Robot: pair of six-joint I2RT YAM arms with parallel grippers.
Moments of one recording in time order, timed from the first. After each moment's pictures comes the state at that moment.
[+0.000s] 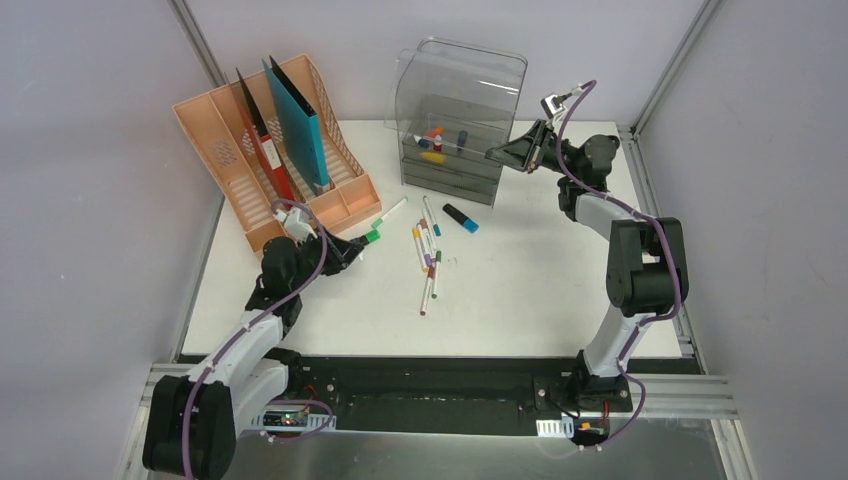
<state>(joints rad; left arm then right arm) -0.14 0.87 0.26 0.26 0.31 -0.75 0.10 1.82 1.13 1.10 -1.15 1.33</state>
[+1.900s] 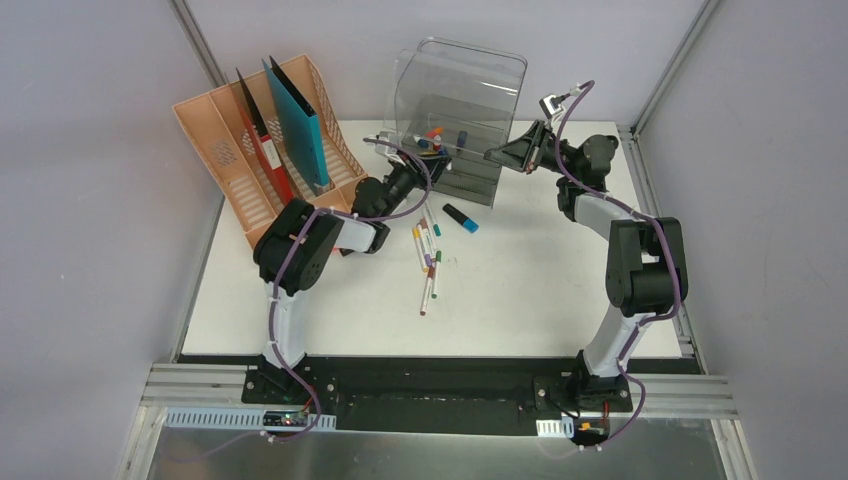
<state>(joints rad) -0.50 2.04 1.01 1.34 0.21 -0.69 0.11 1.82 1.13 1.09 -1.15 1.32</state>
